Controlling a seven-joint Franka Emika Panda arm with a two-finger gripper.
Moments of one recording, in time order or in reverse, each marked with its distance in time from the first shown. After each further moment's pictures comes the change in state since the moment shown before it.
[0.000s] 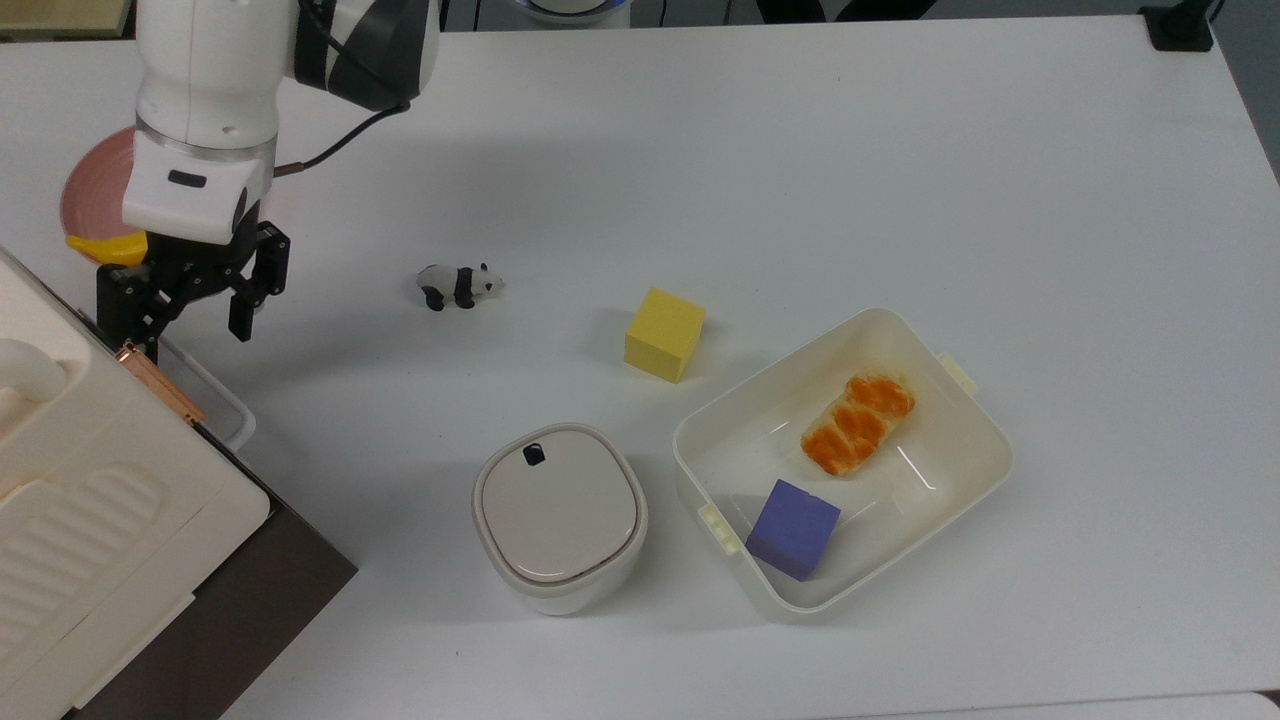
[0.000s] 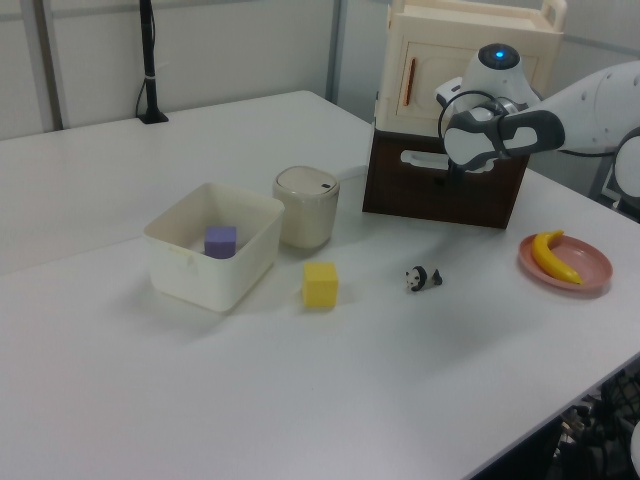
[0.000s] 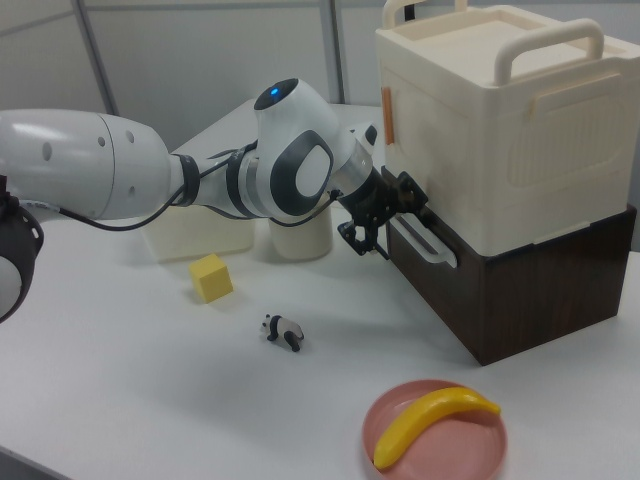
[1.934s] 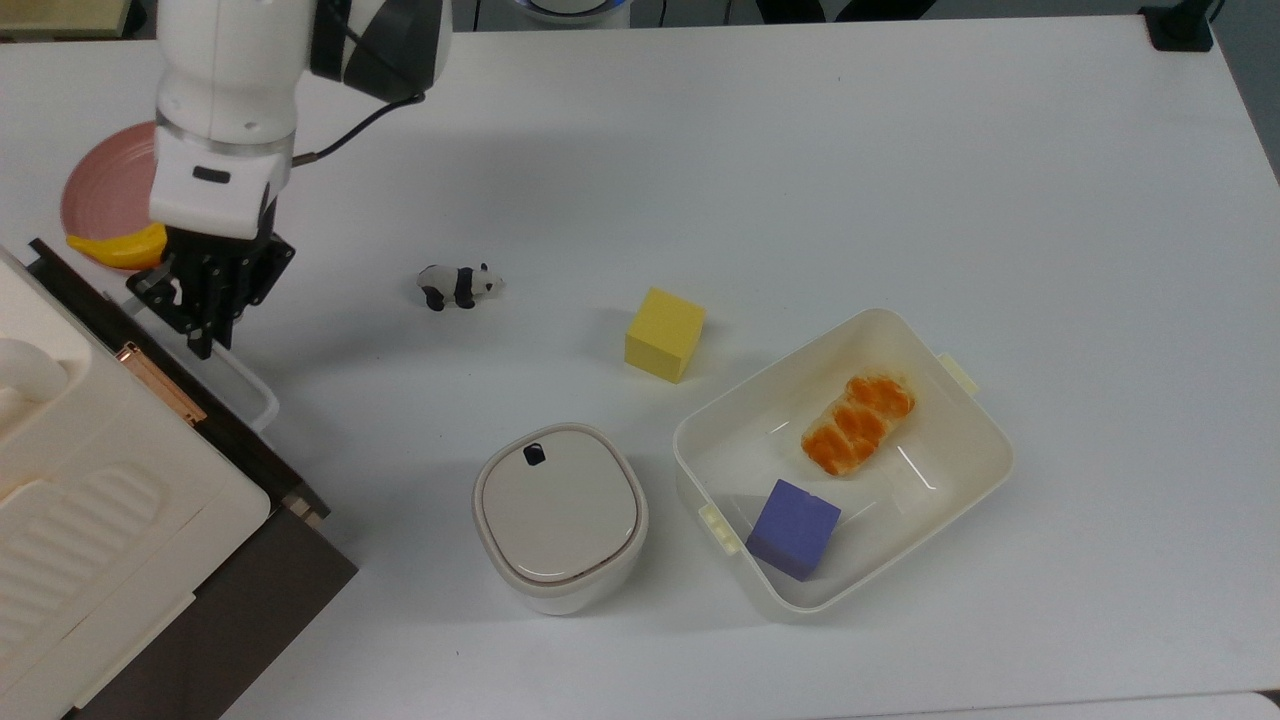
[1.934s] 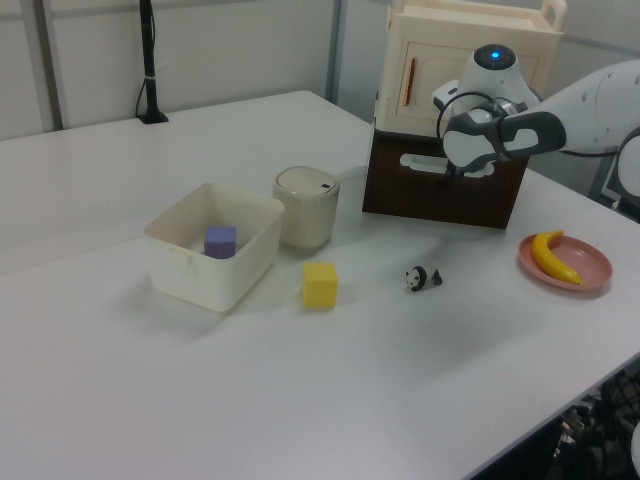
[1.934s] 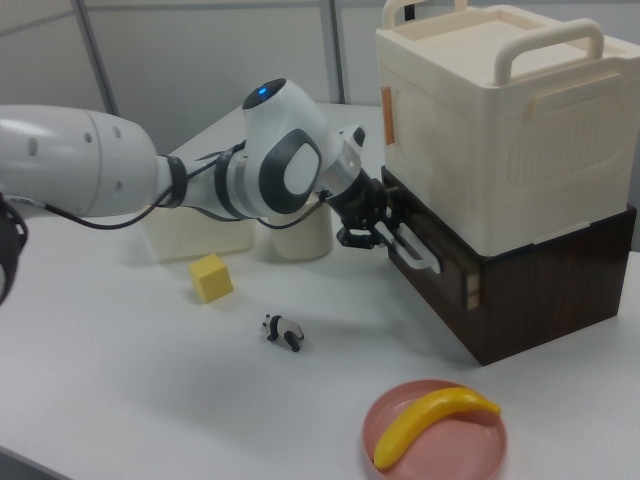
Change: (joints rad) arm 0.014 -0.035 0.001 -0.045 -0.032 -0.016 -0.003
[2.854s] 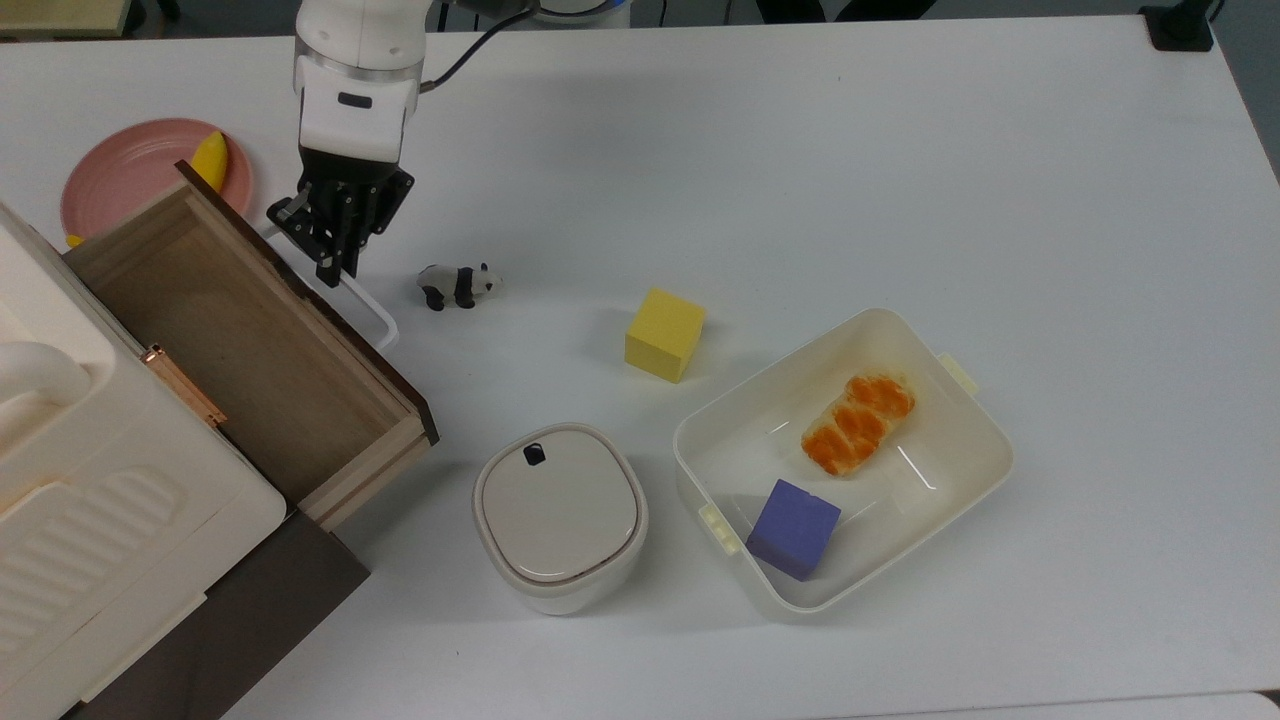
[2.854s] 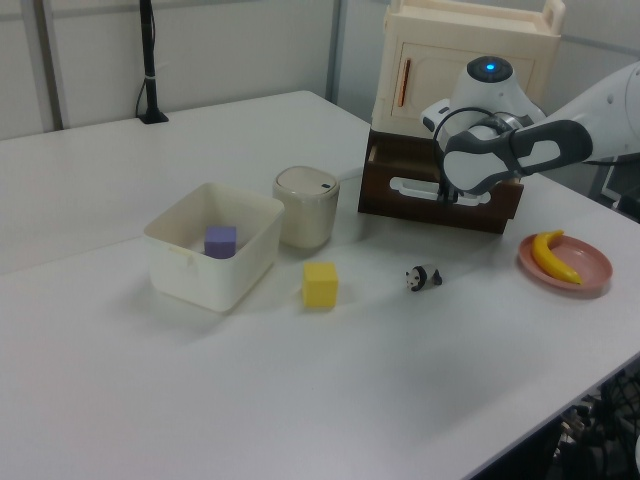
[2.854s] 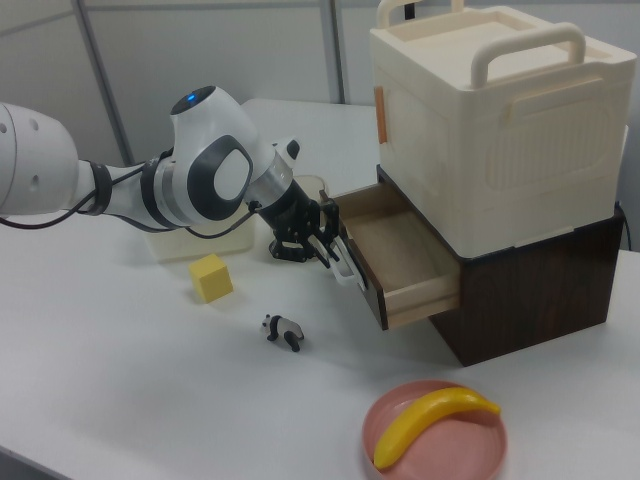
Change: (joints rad) arm 0.102 -0.241 -0.004 -0.319 -0.002 -0.005 0.094
